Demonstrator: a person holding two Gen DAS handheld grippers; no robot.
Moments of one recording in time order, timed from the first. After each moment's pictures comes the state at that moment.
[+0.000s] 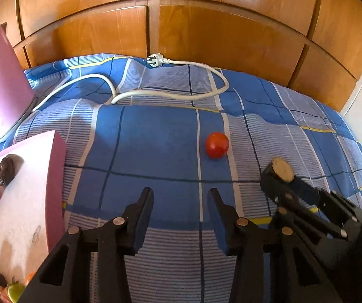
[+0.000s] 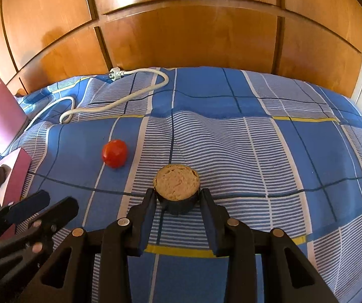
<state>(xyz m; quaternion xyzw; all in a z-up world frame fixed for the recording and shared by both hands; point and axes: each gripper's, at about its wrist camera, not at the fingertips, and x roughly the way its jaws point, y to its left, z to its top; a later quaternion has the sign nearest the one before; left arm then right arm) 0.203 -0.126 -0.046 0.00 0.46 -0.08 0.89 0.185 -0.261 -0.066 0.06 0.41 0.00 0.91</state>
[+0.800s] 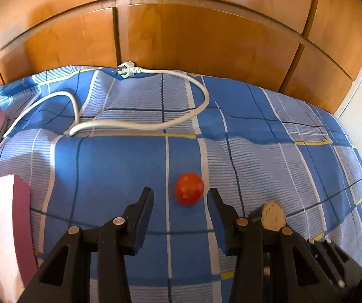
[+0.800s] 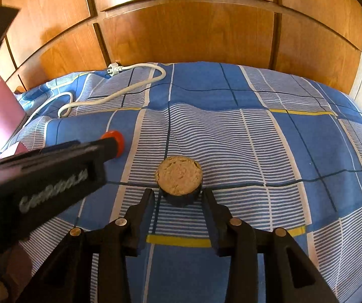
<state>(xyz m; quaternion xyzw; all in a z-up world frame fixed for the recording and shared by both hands) 0.256 -0.162 -0.050 0.01 0.46 -0.11 0.88 0.180 -0.263 -0.069 0.06 0.41 0.00 0.91</state>
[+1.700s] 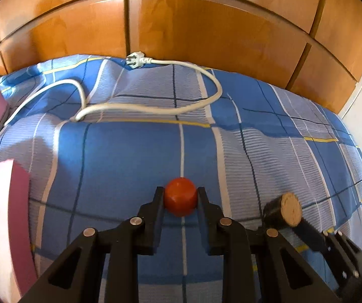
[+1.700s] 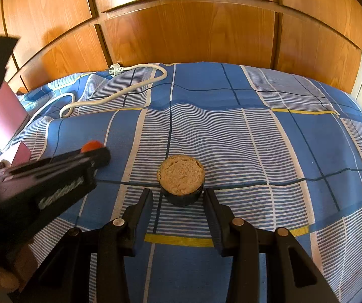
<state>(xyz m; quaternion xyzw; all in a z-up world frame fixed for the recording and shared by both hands) 0.246 -0.145 -0.065 -0.01 0.47 -0.10 0.88 0.180 -0.263 -0.071 0.06 0.41 0.00 0.91</state>
